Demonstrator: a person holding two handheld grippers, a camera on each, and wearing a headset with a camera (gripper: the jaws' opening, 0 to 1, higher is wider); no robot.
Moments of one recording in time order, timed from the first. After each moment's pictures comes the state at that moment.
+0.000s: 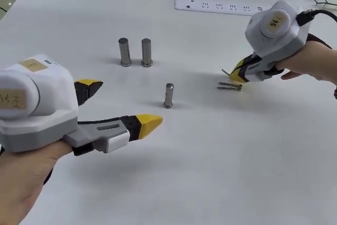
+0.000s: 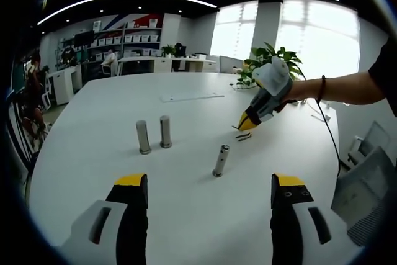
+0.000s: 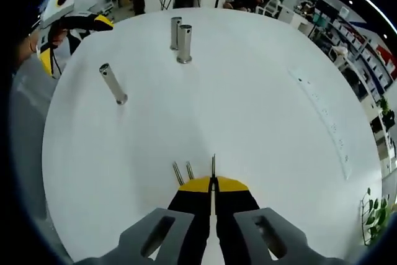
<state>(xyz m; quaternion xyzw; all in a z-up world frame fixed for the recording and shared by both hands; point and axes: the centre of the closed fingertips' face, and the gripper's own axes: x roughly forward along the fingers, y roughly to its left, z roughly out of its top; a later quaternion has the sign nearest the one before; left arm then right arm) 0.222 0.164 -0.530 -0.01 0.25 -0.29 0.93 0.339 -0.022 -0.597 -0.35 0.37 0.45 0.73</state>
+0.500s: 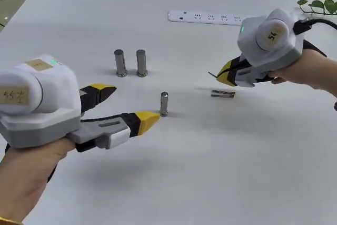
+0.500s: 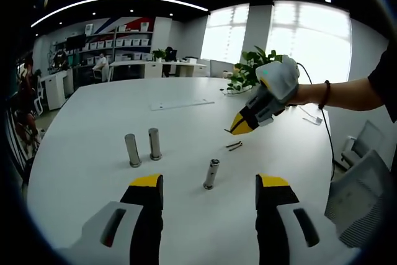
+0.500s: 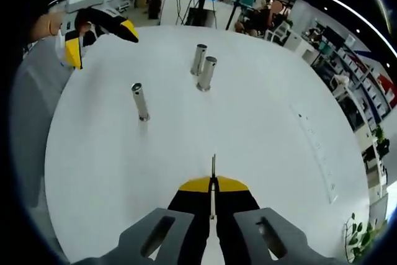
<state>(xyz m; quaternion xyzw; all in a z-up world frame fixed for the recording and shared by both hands) 0.230 0.148 -0.514 -0.01 0.23 -0.32 0.92 0.322 0.004 -0.566 -0.38 0.29 0.49 0.73</state>
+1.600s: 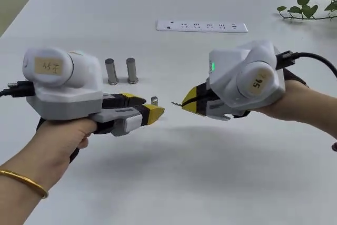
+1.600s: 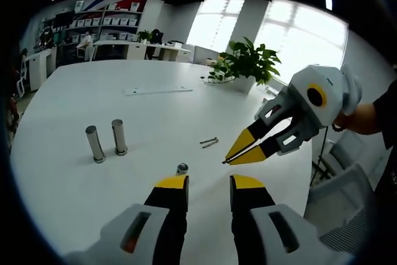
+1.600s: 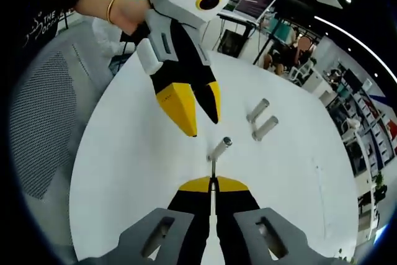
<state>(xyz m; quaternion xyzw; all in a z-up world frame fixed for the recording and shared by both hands) 0.230 0.102 -0.522 -0.06 0.29 -0.38 0.87 0.233 0.057 -0.540 -0.41 0.20 0.57 0.69</state>
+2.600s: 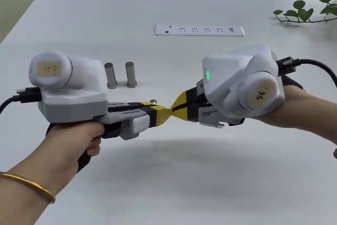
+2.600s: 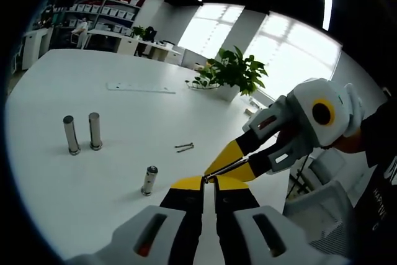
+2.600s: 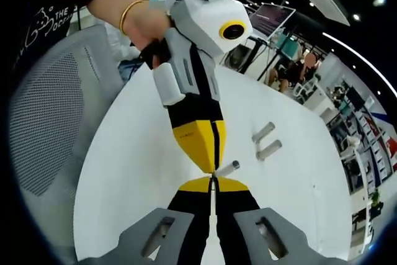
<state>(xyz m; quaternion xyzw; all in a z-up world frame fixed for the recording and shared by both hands) 0.216 0.076 -0.509 -0.13 0.29 -0.42 0.85 0.212 0.075 -0.521 -0.42 0.15 0.59 0.68</state>
